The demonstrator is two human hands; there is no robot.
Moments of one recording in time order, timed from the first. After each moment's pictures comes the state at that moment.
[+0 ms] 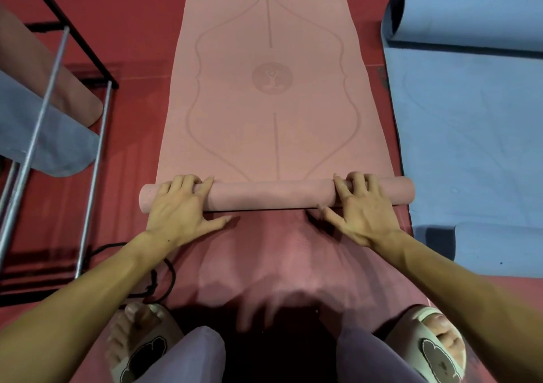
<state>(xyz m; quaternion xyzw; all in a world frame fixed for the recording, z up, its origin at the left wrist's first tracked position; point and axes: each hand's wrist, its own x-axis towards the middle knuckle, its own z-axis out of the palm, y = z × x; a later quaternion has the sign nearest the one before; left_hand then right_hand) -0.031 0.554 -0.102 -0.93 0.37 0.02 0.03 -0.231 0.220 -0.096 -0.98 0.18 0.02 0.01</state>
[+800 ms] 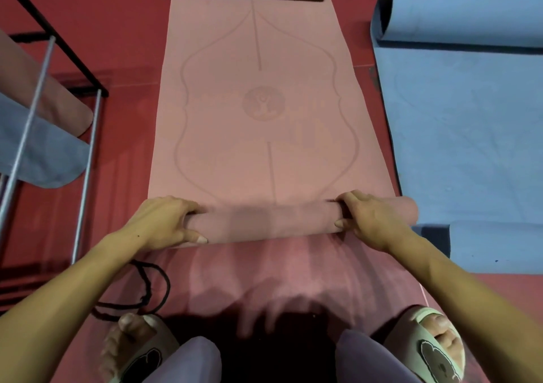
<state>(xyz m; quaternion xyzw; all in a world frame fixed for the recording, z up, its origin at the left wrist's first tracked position) -0.003 0.564 -0.079 -0.88 0.41 0.23 0.05 -0.248 0.187 -0.094 -0.96 0.15 0.17 0.16</state>
